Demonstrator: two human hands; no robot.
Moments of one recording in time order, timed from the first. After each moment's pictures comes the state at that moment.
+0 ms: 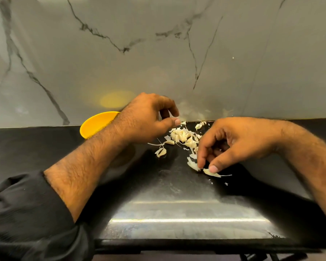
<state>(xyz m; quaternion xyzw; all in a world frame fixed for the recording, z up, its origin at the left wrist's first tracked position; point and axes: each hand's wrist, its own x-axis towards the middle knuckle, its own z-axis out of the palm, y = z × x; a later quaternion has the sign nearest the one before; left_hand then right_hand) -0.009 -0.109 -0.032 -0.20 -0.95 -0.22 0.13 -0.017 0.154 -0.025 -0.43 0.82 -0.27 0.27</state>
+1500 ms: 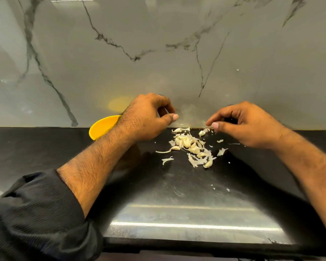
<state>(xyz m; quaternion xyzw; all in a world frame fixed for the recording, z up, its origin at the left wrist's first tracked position) -0.016 -0.116 -0.030 -0.11 -0.94 -0.27 0.18 -0.046 0.167 -0.034 -0.29 0.89 -0.34 -0.02</state>
